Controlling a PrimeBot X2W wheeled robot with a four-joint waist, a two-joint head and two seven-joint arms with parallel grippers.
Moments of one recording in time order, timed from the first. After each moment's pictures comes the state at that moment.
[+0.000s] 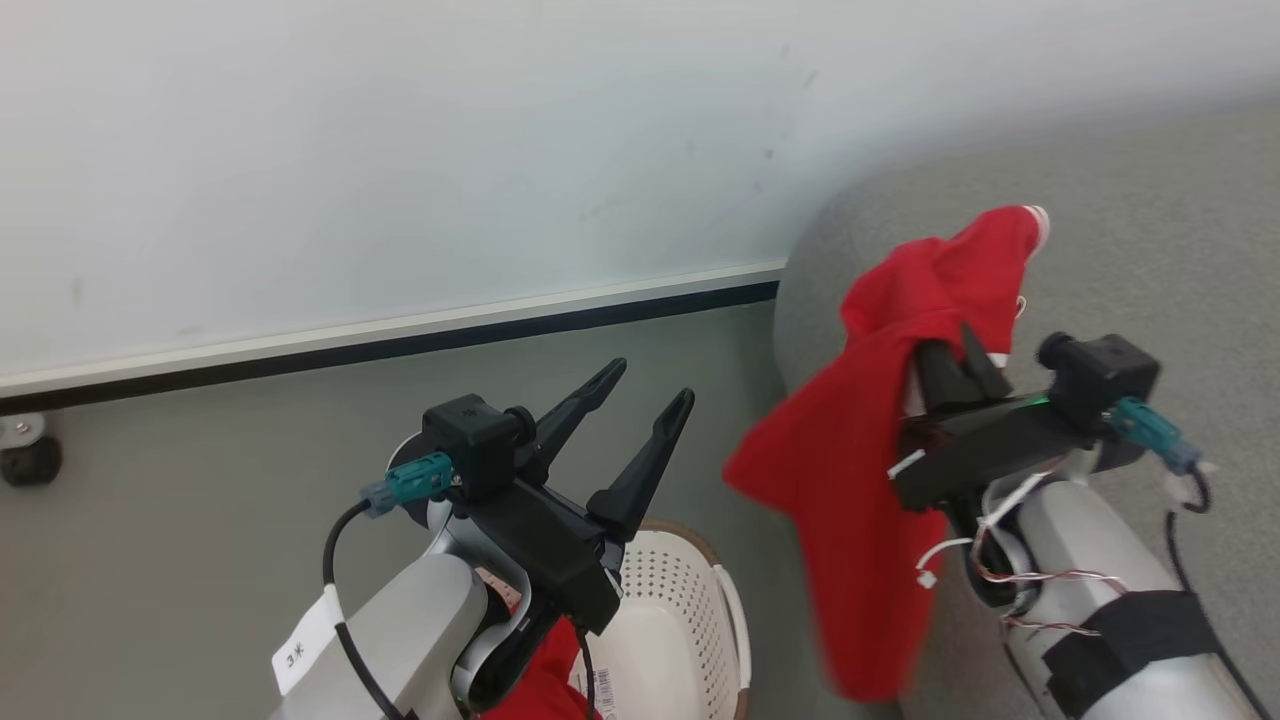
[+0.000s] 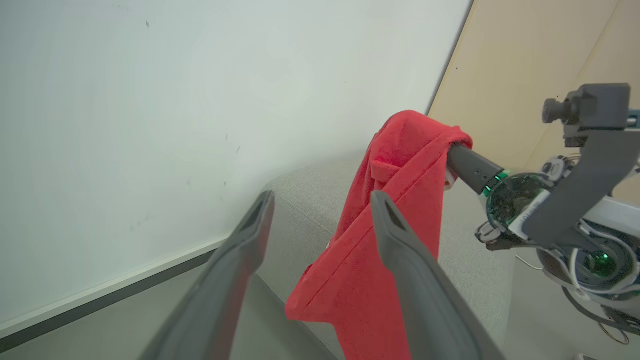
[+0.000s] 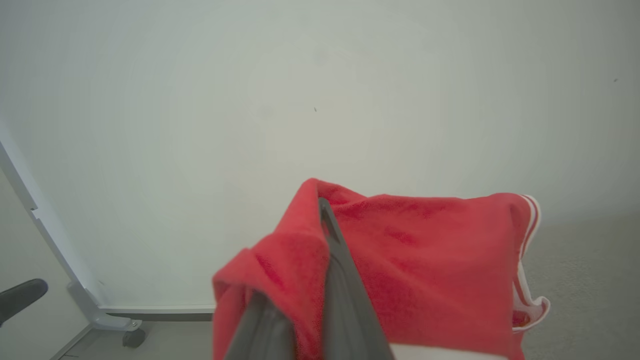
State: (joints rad) left arm -0.58 0.18 -0.76 0.36 -0.80 -0.12 -0.18; right arm -0.57 -0.11 0.37 0.48 0.46 0.08 -0.25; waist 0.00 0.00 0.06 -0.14
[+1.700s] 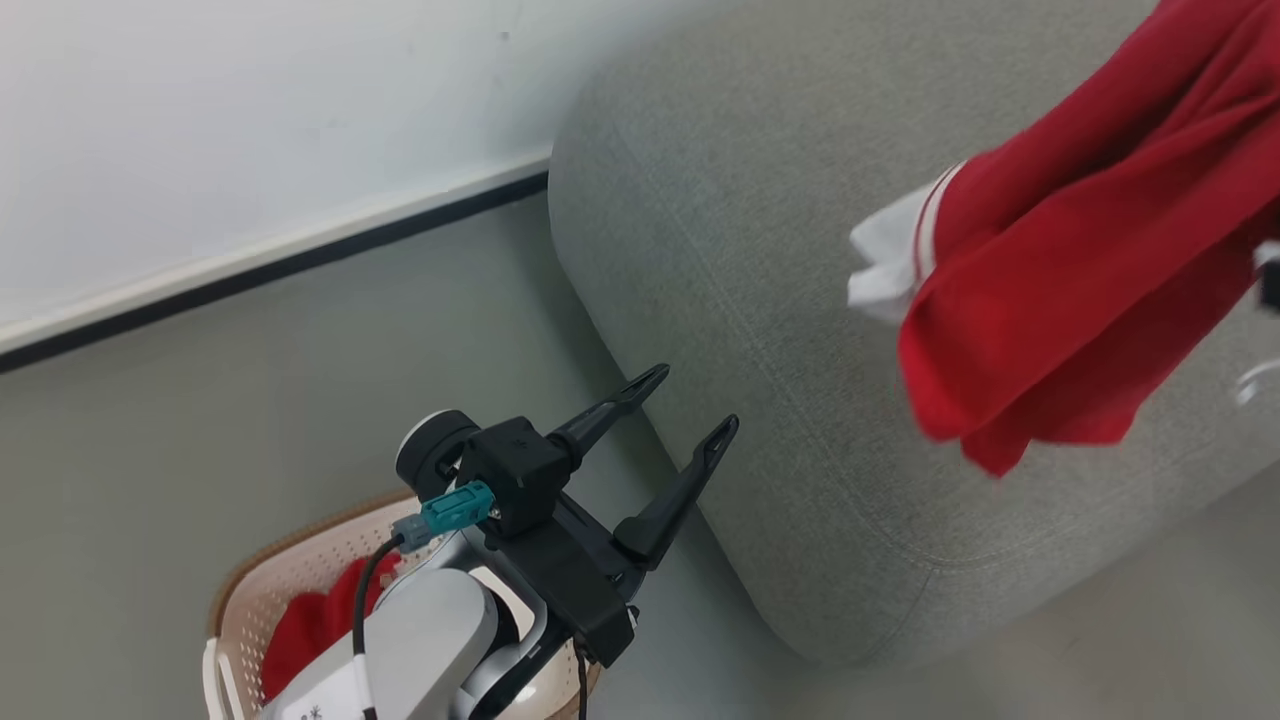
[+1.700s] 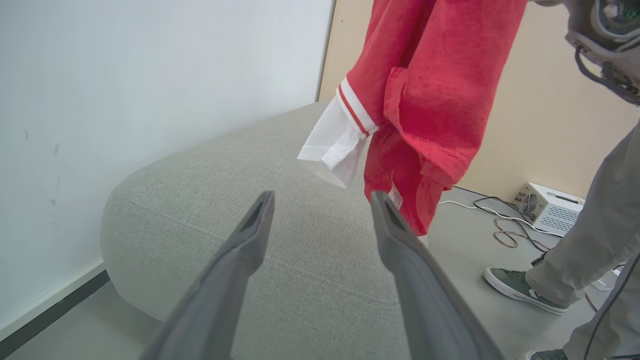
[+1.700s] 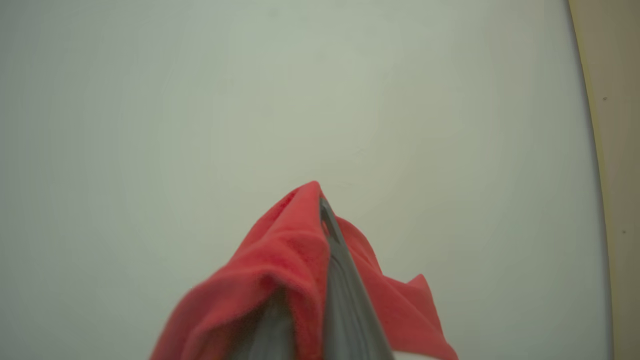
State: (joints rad) left arm -0.58 0.26 -0.83 0.17 -0.67 -0.09 -0.14; right arm -0.62 -0.34 0.02 -0.06 0.46 0.11 -0.26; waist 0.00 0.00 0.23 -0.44
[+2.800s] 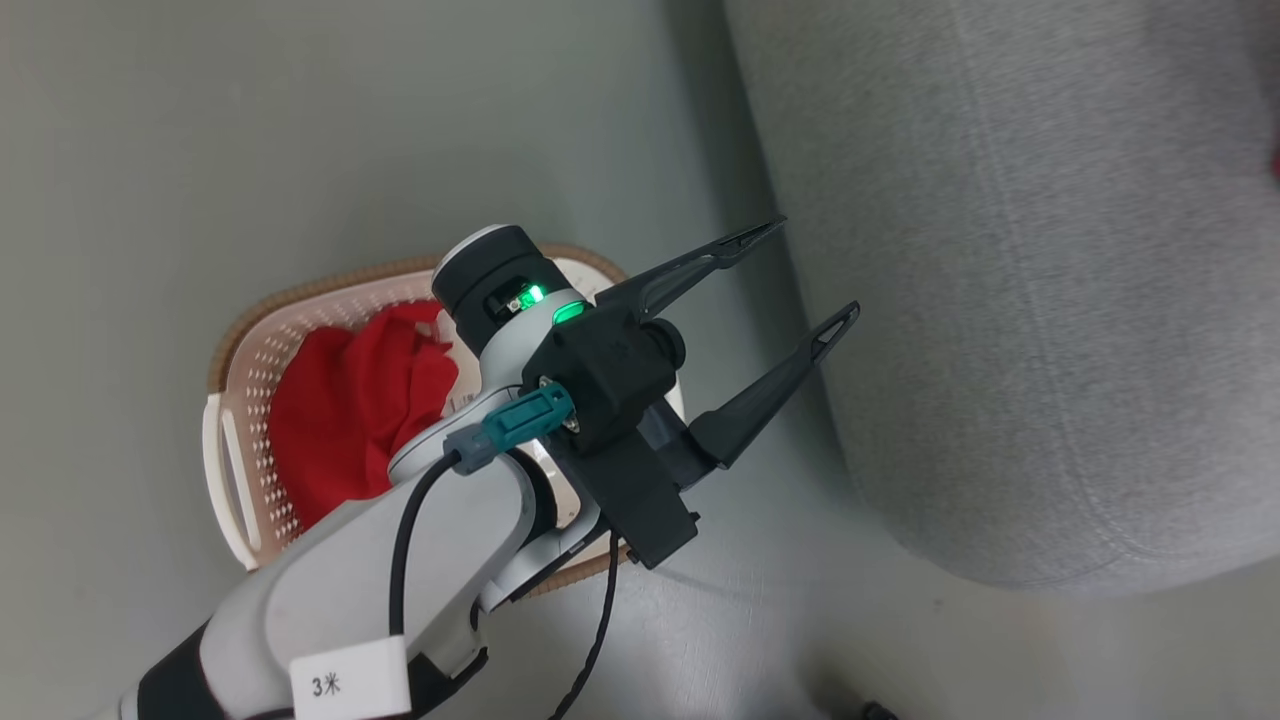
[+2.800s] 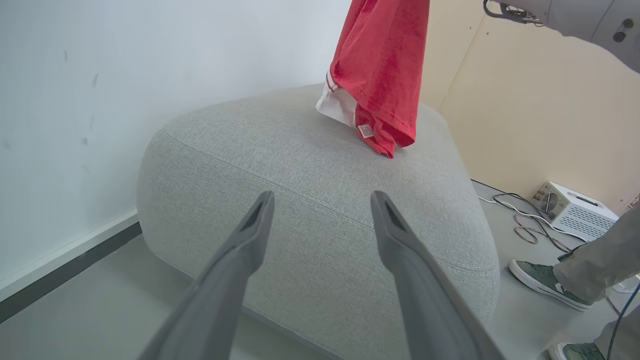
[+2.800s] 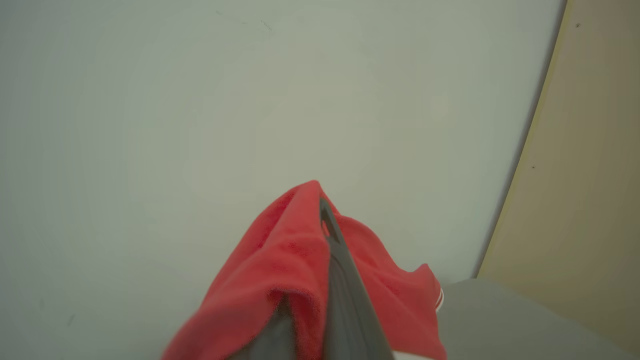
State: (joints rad) left arm -0.83 0.27 -0.88 0.03 -0.56 -0.11 -0.04; right arm -1.14 -0.68 -0.11 0.51 0.46 0.05 -0.16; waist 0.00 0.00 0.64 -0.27
